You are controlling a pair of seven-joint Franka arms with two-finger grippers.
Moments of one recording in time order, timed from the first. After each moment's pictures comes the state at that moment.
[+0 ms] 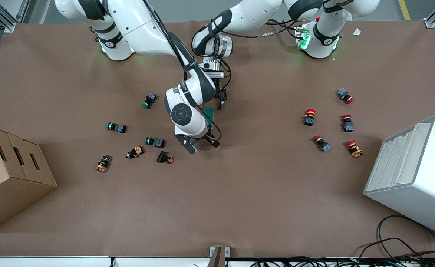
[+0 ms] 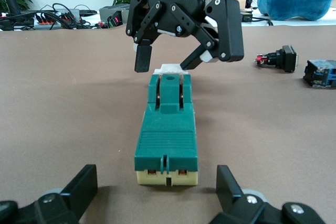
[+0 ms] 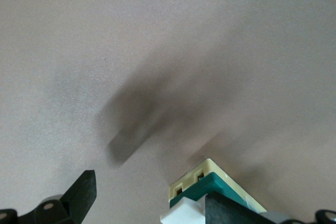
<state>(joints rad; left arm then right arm) -0.96 0.91 -0.42 -1.85 1.87 1.77 -2.62 0.83 0.77 -0.15 -1.61 0.48 2.36 1.20</state>
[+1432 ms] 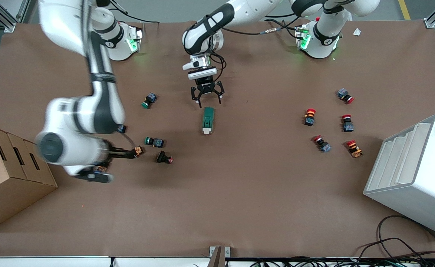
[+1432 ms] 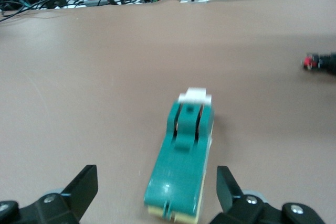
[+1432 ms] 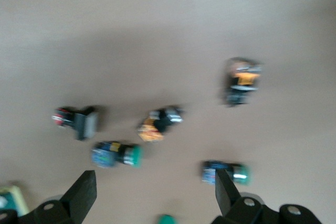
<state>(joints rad) -0.91 0.82 -0.49 -1.68 1.44 1.78 -2.29 0.66 0.58 -0.67 -1.45 0.36 1.68 0.07</state>
